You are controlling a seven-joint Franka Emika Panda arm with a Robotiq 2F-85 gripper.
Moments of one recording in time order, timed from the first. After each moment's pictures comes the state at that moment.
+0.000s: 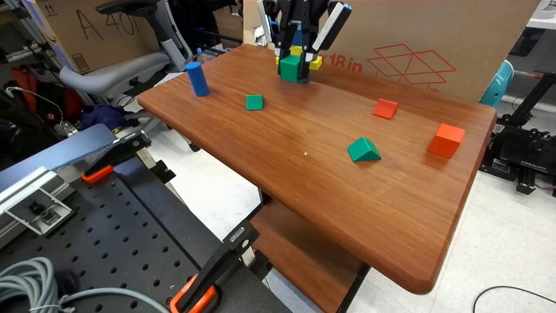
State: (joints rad) arm 0.02 0.64 -0.01 -1.68 -0.10 1.95 -0.08
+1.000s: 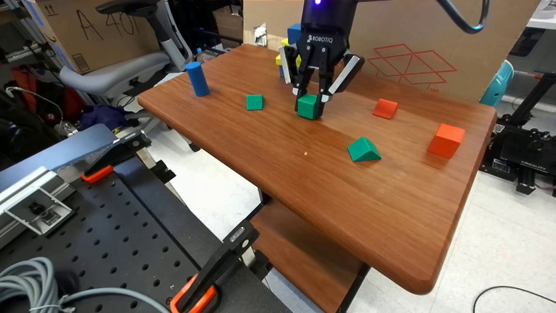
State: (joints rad) arm 0.01 0.81 -0.03 -1.56 -0.11 1.95 -0.08
